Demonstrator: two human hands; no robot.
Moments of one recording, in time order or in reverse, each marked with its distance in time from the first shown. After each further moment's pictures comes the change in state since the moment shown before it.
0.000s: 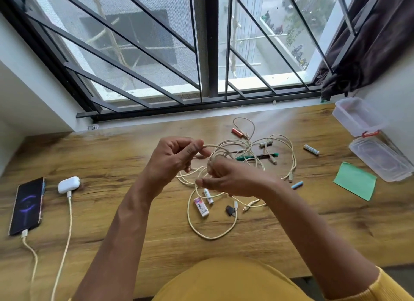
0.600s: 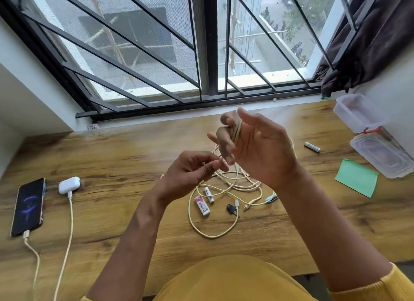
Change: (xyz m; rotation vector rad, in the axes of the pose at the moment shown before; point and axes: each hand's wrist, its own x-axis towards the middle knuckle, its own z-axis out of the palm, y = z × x) left_hand -0.003 -0.024 0.025 0.034 -0.241 0.042; right_hand -0.012 -0.006 -0.035 1.089 -0.074 -0.542
